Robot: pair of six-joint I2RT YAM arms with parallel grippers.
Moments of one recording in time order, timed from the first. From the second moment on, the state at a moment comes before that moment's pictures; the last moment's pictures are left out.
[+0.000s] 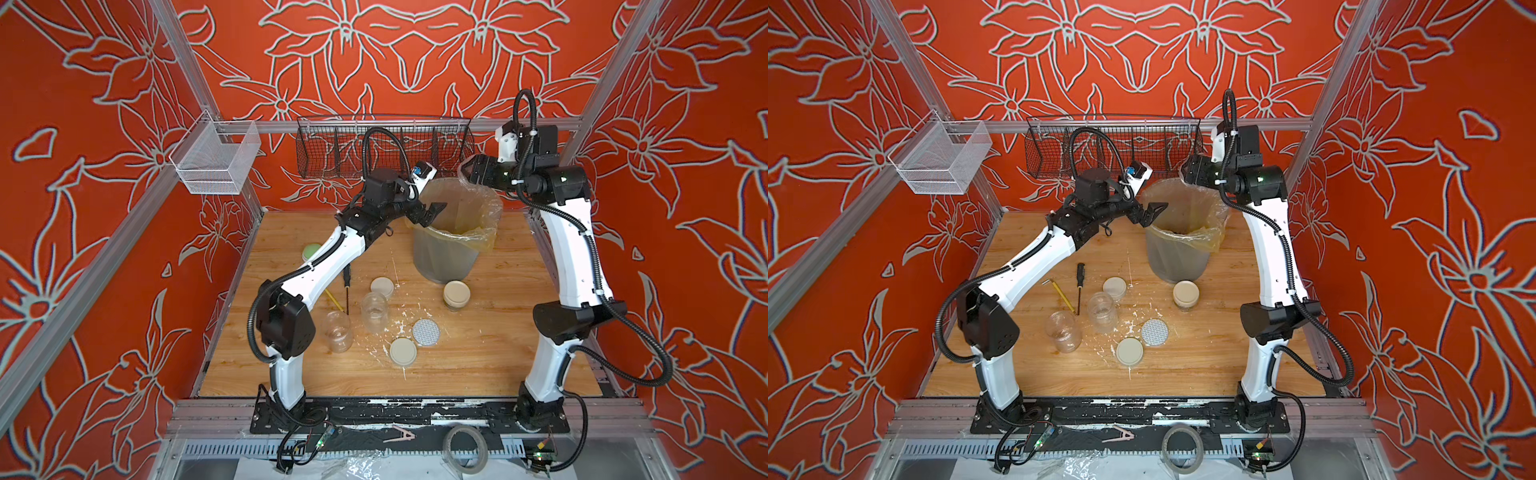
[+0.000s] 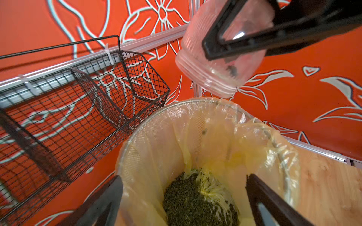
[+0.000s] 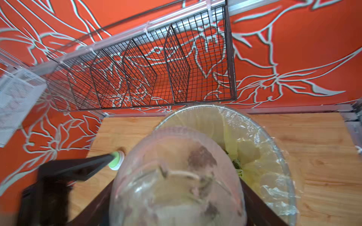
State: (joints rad) left arm -0.51 1.82 1.82 -0.17 0.34 0.19; right arm 0.20 1.95 2.58 -1.15 -0.15 0.30
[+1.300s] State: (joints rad) left arm -0.52 1.55 1.41 0.19 0.51 0.28; right arm 0.19 1.81 2.40 -1.11 -0.24 0.32
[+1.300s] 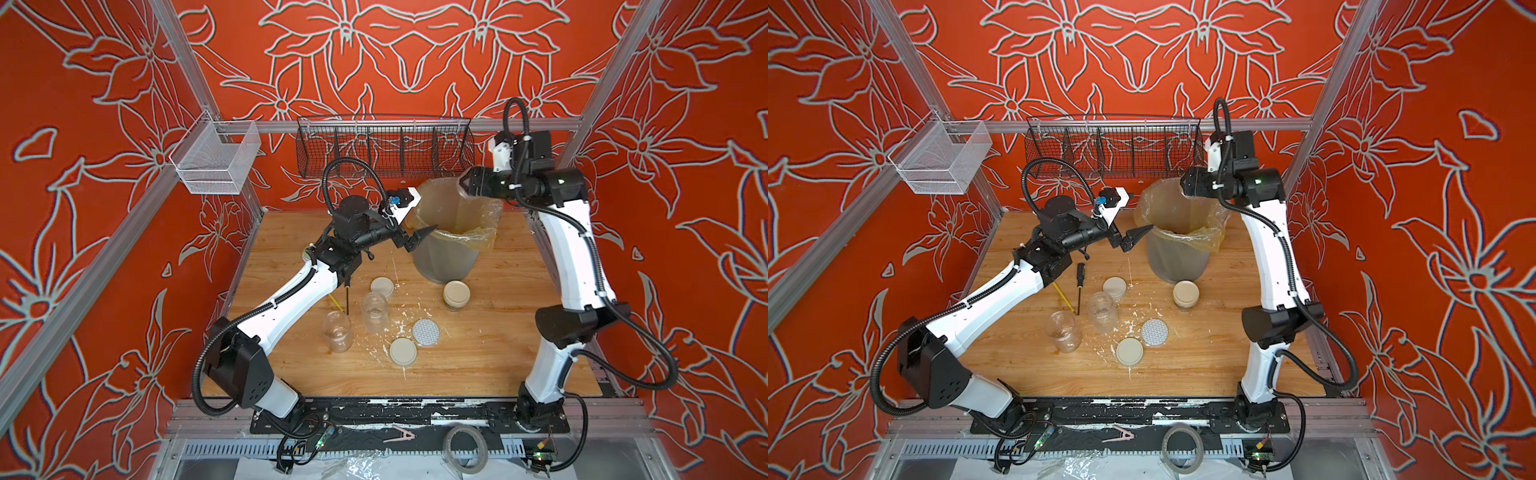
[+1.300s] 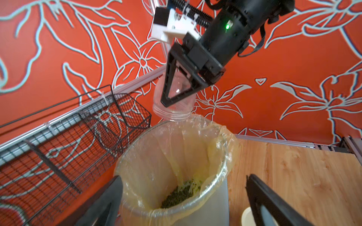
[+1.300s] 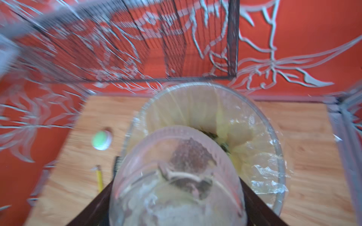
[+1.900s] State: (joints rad) left arm -0.52 1.70 1.64 0.37 0.66 0.37; right arm 0.18 1.51 1.82 -0.55 -0.77 0.76
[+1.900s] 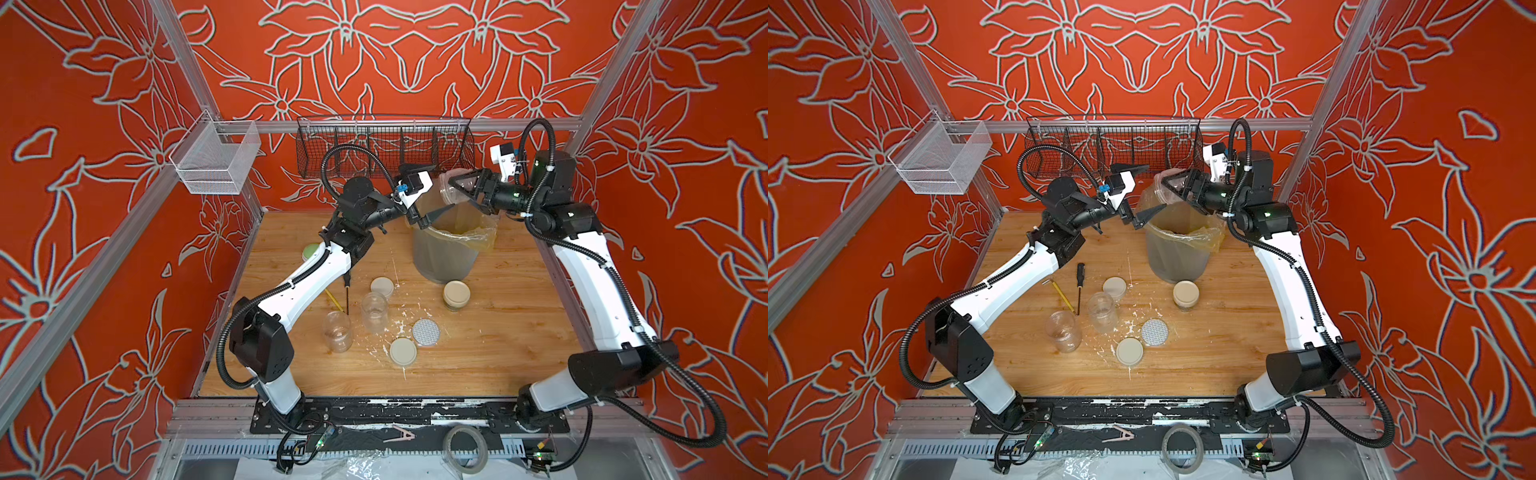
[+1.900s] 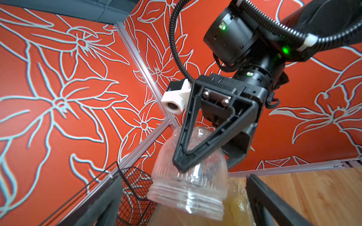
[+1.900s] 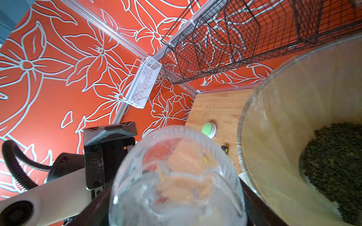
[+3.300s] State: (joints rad) left arm -0.56 1.76 1.74 0.45 0.78 0.40; right arm 0.21 1.38 1.69 -0.31 -0.92 0.95
